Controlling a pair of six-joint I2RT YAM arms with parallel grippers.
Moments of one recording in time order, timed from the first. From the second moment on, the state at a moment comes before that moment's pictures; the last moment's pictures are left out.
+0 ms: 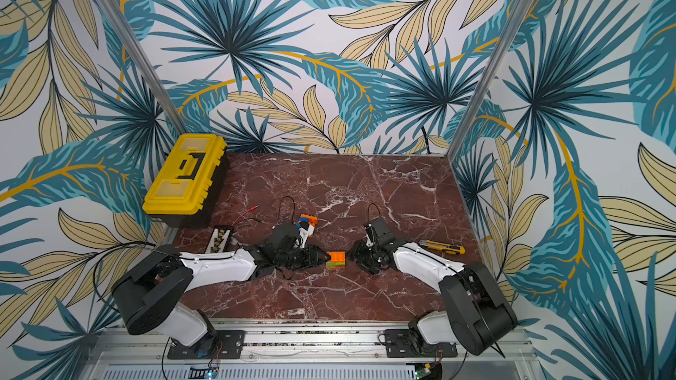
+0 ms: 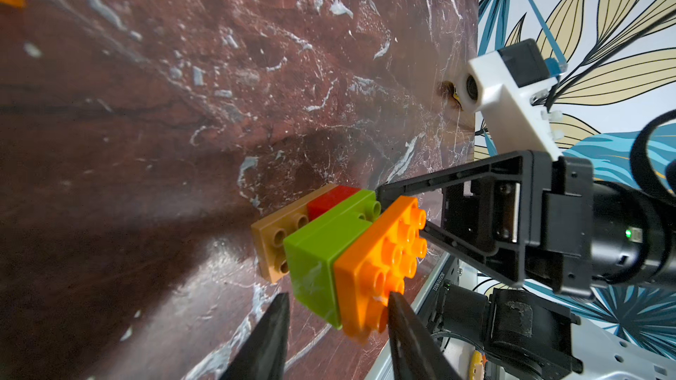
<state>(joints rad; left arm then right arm) -0.78 1.57 0.66 0.22 0.41 -0.98 0.44 1.39 0.62 -0.31 -0.34 0.98</state>
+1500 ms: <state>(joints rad) -0.78 1.59 0.60 0.38 0.41 -1.07 0.43 1.40 0.62 -0.30 -0.35 0.98</state>
